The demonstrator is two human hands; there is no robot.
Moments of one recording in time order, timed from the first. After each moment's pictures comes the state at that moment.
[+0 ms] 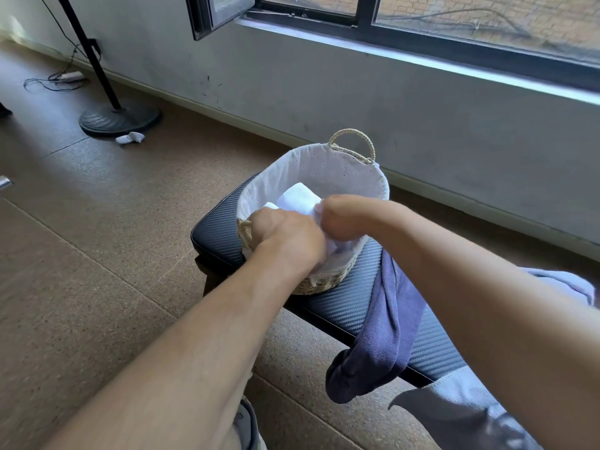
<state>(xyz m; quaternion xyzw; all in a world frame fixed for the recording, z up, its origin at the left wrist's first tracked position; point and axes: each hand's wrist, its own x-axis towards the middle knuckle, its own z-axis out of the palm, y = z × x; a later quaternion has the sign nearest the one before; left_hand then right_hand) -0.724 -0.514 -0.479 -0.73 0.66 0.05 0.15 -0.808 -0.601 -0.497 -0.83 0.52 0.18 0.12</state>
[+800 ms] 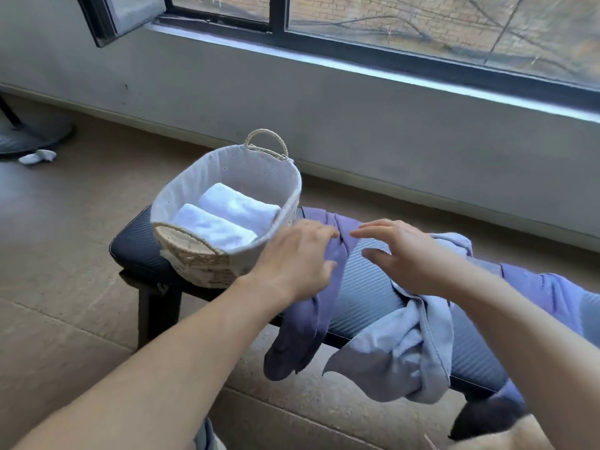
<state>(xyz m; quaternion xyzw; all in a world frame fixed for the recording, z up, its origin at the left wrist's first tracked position) -0.817 -0.482 -0.506 -0.53 0.82 0.12 -0.16 -1.020 -0.482 -0.484 -0.81 0.58 -0.06 0.12</state>
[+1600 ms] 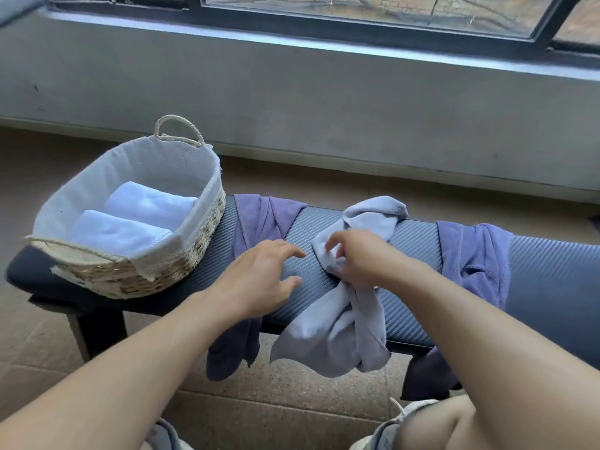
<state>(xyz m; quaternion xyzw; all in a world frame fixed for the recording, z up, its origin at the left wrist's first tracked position) -0.869 -0.475 -0.554 -0.47 0.85 0.20 -0.12 -1.077 -0.477 -0.535 -0.71 0.67 0.06 0.18</state>
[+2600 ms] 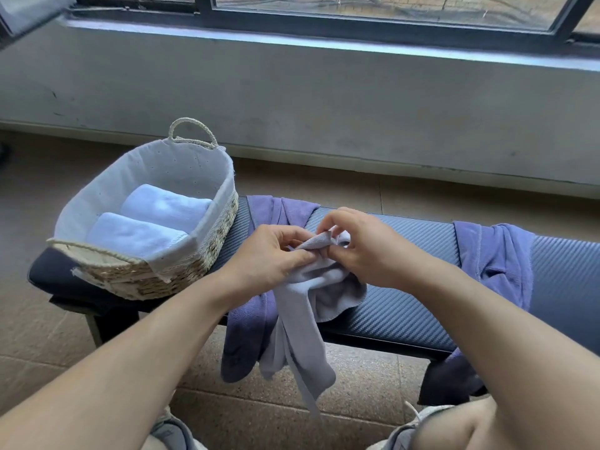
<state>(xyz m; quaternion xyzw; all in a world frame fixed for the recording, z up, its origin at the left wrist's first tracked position) -0.865 -0.481 -0.526 -0.44 0.65 0.56 -0.27 -1.065 -0.468 -0.515 -0.77 0.57 -0.19 0.21</state>
